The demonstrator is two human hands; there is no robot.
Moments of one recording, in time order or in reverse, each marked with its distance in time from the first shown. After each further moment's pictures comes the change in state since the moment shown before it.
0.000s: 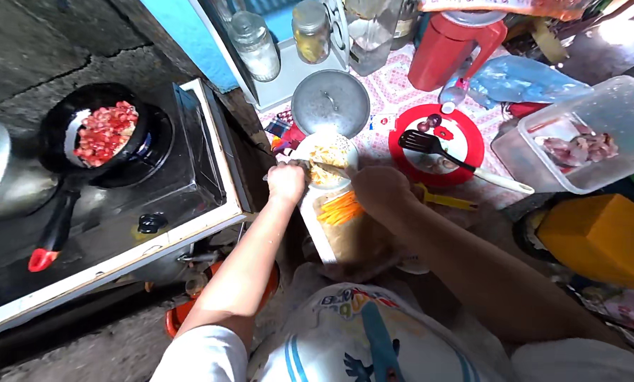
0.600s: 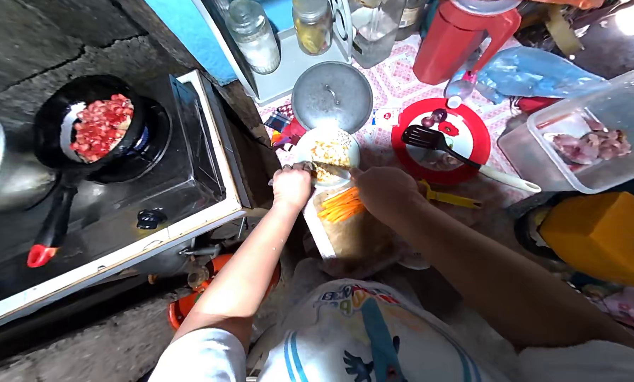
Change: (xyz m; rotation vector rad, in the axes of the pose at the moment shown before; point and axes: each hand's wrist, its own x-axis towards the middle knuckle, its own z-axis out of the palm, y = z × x) left_hand -0.014 0.014 0.002 0.027 -0.076 0.000; right_hand -0.001 0.006 0.001 -0.013 -0.059 -0.022
